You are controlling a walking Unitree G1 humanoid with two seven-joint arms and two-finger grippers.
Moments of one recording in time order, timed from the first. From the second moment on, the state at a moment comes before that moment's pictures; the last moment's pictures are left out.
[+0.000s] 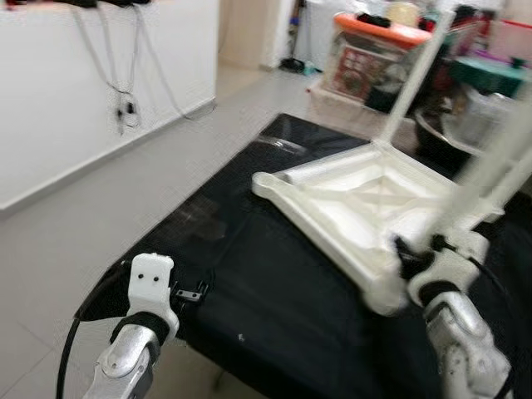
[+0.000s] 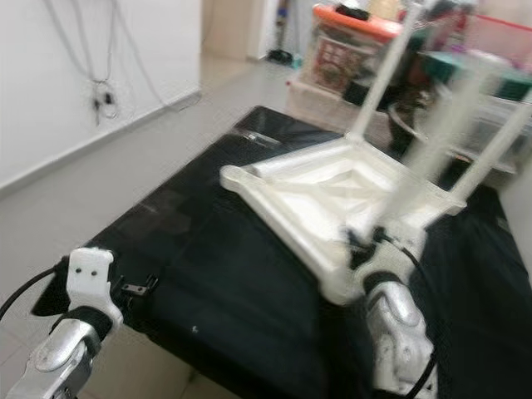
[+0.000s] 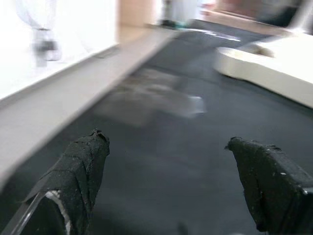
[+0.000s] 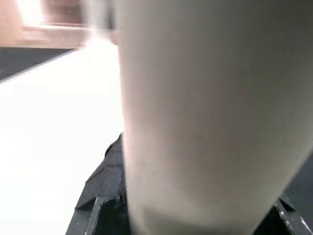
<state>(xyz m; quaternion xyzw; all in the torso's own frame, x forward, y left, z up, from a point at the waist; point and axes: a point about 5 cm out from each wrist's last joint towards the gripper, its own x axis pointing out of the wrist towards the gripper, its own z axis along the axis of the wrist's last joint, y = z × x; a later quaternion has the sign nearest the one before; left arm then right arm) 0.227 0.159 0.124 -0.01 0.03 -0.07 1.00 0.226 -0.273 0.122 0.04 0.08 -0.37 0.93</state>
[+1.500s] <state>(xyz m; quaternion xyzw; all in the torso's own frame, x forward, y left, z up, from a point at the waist) 0.228 0.160 0.127 -0.01 0.02 -0.07 1.00 0.195 -0.253 0.131 0.05 0.08 -0.37 0.92</state>
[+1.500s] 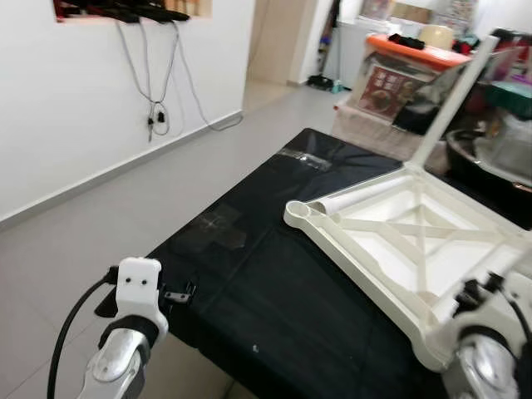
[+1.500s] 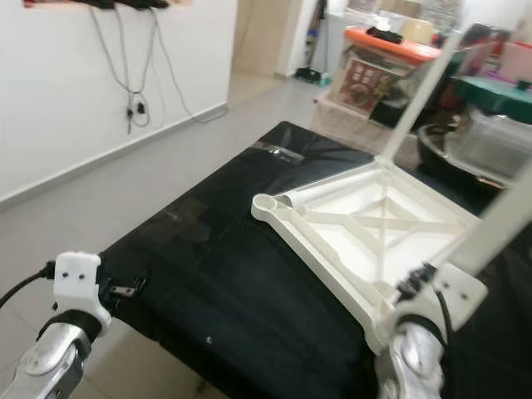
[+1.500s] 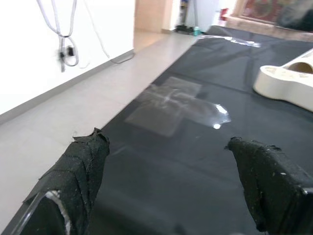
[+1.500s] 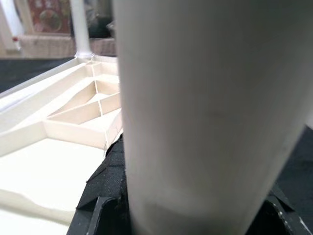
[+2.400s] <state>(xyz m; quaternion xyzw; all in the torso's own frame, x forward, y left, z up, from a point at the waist) 0.231 0.153 0.130 -0.01 0.01 -0.08 1.00 0.238 -0.247 0.139 0.12 0.04 0.18 0.97</state>
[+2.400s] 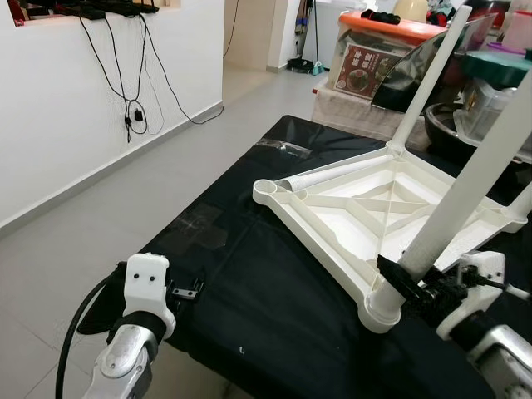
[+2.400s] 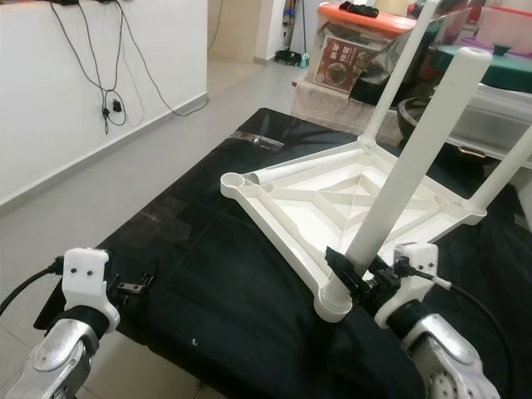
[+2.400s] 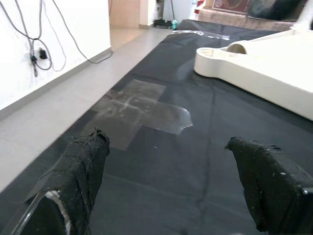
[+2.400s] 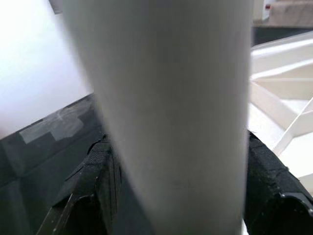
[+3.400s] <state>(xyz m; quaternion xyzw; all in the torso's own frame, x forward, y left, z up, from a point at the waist) 0.231 0.157 0.128 -0.01 0.02 -0.07 1.00 0.238 -0.243 0.157 0.09 -0.01 -0.10 0.99</state>
